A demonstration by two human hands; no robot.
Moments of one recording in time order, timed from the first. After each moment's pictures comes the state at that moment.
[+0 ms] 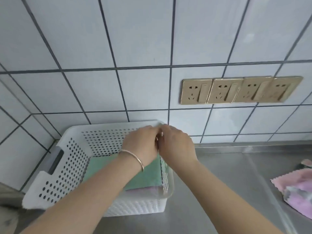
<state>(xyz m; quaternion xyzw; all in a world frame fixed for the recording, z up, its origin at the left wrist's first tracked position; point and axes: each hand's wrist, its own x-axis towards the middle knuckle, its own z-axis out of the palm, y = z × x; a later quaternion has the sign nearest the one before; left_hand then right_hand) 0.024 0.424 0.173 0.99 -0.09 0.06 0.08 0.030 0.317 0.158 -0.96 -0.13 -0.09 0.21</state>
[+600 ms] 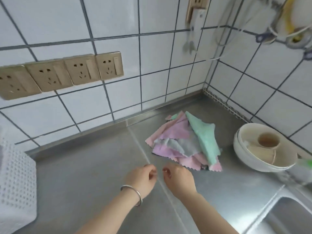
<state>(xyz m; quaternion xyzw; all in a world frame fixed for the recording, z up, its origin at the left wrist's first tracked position) -0.099 0.071 0.033 0.93 -0.23 -0.17 0.23 -0.158 -0.062 0.019 -0.96 0.17 -0.06 0.23</state>
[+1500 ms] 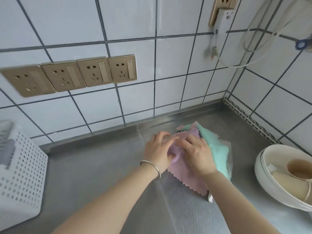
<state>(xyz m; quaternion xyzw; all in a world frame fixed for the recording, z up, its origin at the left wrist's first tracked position) -0.026 -0.009 0.052 0.92 -0.30 0.04 0.24 -0.069 -0.161 0.043 -0.94 -0.07 -0.32 0.11</state>
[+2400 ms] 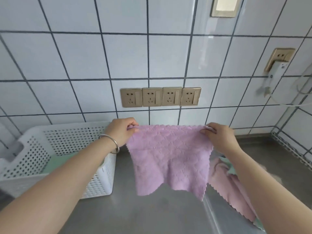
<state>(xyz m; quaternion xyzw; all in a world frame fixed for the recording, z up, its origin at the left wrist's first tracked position) -0.017 0.280 0.195 0.95 -0.11 0.09 0.27 -0.047 -0.035 0.191 -0.92 0.03 -0.13 0.37</state>
